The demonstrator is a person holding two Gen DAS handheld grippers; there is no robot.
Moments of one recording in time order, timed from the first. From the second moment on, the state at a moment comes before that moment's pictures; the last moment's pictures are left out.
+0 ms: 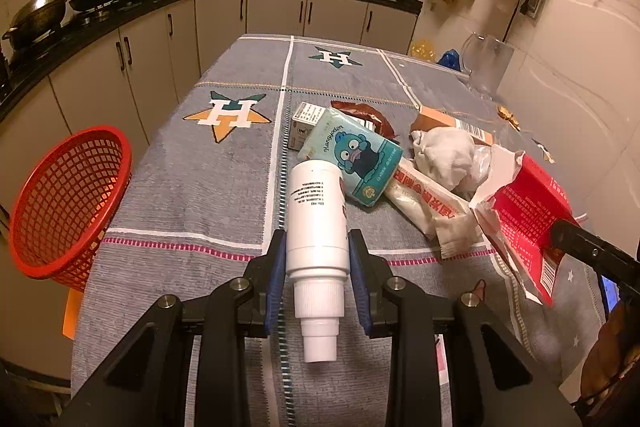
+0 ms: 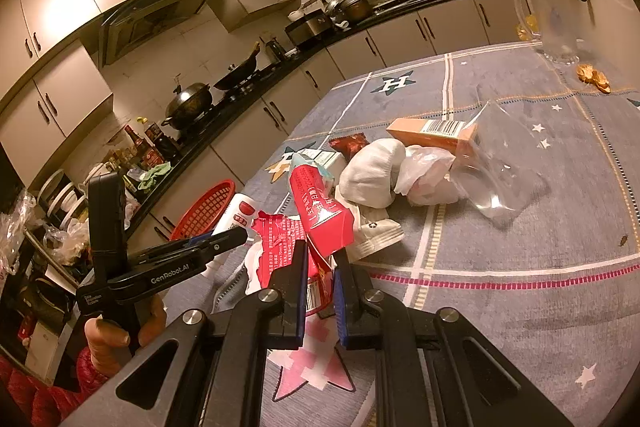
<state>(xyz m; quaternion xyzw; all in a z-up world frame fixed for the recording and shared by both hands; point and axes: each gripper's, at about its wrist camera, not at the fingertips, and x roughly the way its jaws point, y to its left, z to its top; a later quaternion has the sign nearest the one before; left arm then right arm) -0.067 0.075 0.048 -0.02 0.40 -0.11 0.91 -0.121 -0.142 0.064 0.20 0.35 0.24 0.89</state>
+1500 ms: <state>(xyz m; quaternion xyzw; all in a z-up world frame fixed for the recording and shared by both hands) -0.065 0.129 0.062 -0.05 0.38 -0.07 0.92 -0.091 -0.101 0.076 0.17 0.35 0.28 0.88</state>
